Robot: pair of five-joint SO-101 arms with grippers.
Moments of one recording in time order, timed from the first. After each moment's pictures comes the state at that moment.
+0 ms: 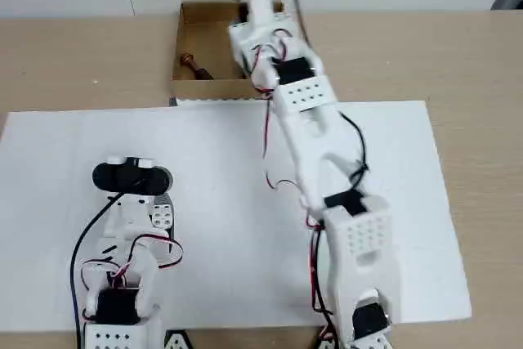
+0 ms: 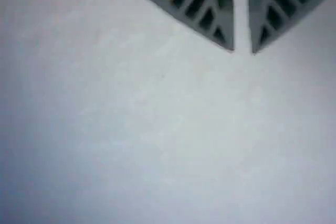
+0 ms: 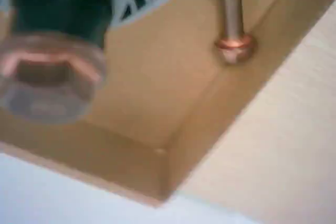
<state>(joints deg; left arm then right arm) -2.5 -103.5 96.6 51.1 -0.3 -22.9 39.8 -40.4 32.6 1.5</state>
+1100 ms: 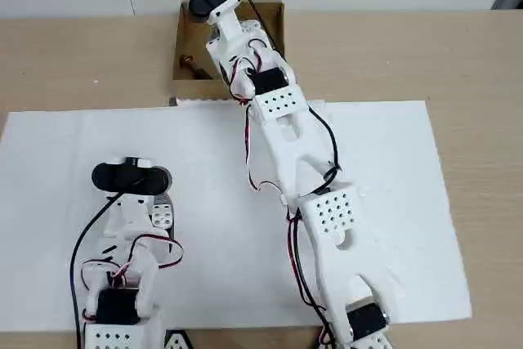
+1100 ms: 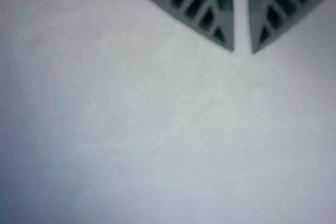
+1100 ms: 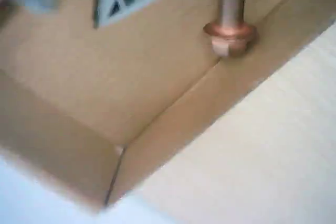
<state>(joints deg) -2.5 -103.5 96.6 51.2 0.2 -25.5 59.4 -63.3 33.2 10.9</state>
